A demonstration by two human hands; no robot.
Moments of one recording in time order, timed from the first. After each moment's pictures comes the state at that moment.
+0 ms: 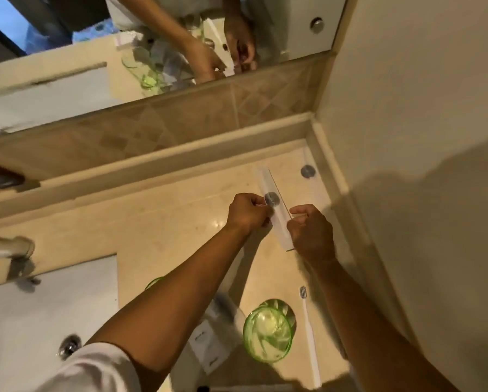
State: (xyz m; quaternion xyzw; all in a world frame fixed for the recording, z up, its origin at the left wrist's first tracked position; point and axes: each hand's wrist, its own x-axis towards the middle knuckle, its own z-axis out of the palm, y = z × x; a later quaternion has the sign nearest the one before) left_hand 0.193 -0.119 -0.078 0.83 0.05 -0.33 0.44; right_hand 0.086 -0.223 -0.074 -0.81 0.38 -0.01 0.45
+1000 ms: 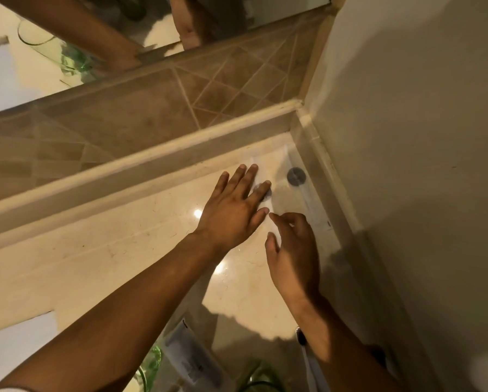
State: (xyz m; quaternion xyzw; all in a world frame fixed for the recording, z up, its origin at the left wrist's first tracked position) left_hand 0.260 -0.140 -0.148 0.87 -0.47 -0.15 0.04; right_hand 0.112 -0.218 -0.140 -0.91 0.32 -0.07 0.24
